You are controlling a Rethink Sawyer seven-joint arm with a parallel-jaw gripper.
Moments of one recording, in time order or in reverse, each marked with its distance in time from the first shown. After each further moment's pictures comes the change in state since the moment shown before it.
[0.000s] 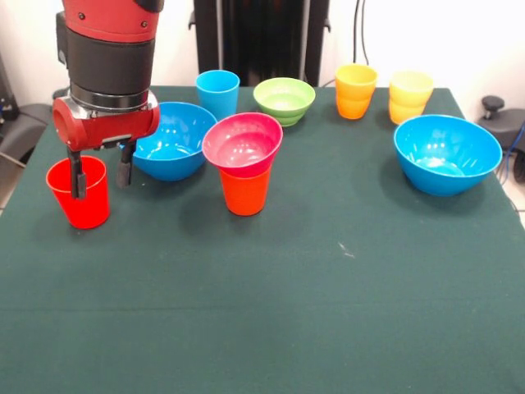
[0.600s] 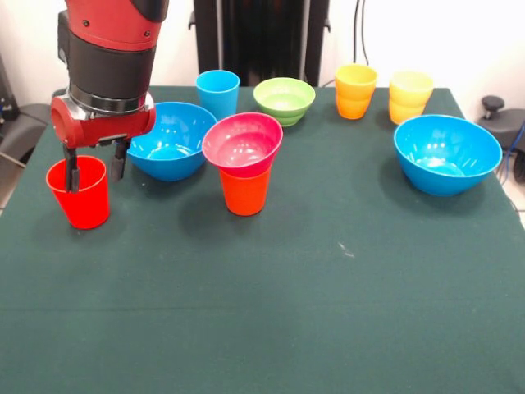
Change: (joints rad) arm 0.064 -0.001 -0.086 -0.032 0.000 0.042 0.000
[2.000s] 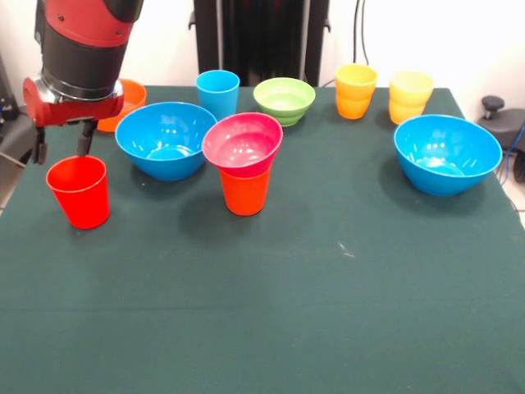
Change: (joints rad) arm 0.048 -0.010 -0.169 0.000 0.007 0.008 0.000
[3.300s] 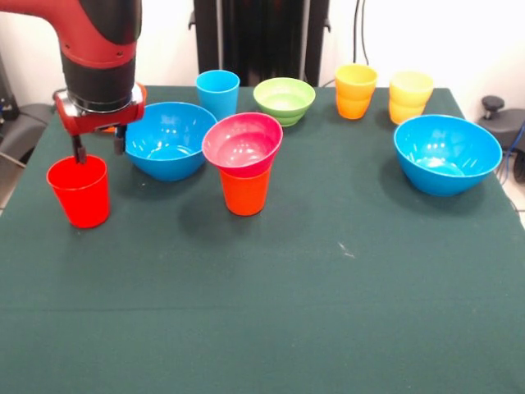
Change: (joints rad) arm -0.054 0.081 -0.029 0.050 0.155 -0.001 0.000
